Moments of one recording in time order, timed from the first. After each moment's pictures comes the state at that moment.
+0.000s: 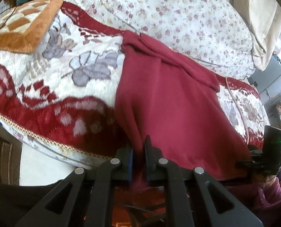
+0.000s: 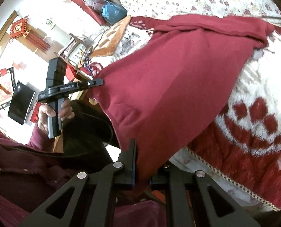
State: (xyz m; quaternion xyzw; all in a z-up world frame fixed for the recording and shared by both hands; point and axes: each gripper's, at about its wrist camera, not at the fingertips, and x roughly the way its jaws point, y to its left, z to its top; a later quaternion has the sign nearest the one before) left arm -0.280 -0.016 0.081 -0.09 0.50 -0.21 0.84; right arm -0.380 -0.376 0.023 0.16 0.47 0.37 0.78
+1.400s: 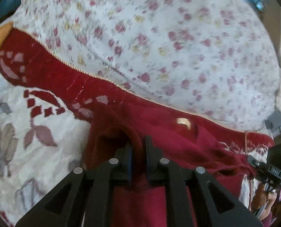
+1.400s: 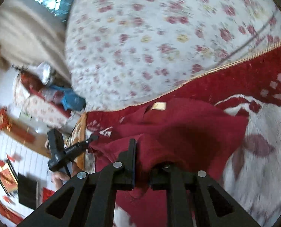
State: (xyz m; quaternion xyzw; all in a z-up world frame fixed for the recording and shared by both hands) left arm 0.029 -0.134 0.069 -0.12 0.48 -0.17 0.85; right arm -0.093 -0.526 0.017 0.38 0.39 0.19 0.82
